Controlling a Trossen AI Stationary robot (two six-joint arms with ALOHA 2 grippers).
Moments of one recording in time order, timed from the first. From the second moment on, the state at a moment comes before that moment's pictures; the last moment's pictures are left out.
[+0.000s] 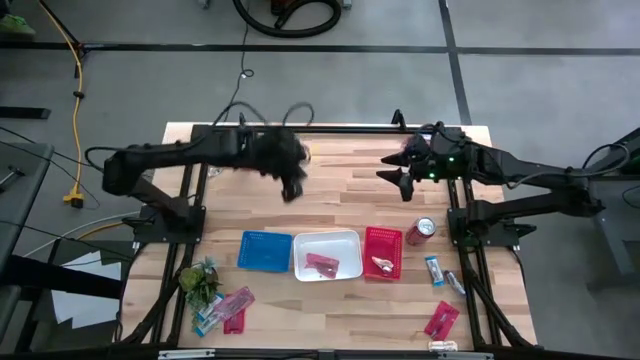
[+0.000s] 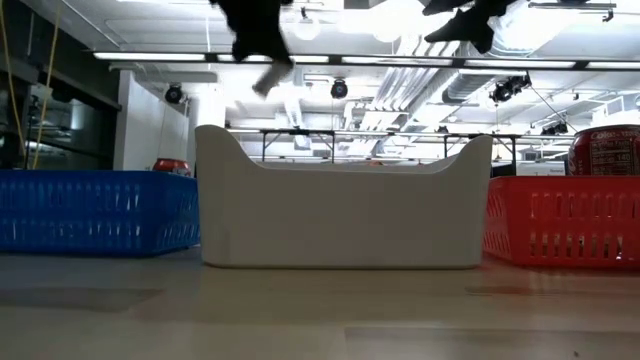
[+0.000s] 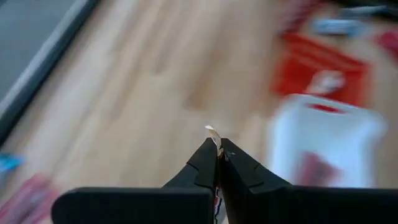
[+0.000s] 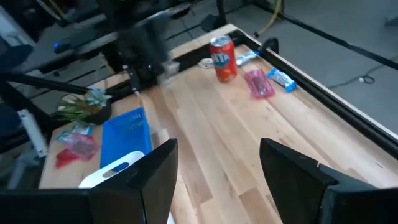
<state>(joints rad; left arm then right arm) 0.15 1.46 1.39 -0.76 -0.03 -0.15 -0.19 0.91 0.96 -0.45 0.02 0.30</state>
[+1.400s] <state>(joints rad) -0.18 2.17 1.47 0.34 -0.13 -0.15 -0.12 0.89 0.96 -0.30 0.07 0.40</state>
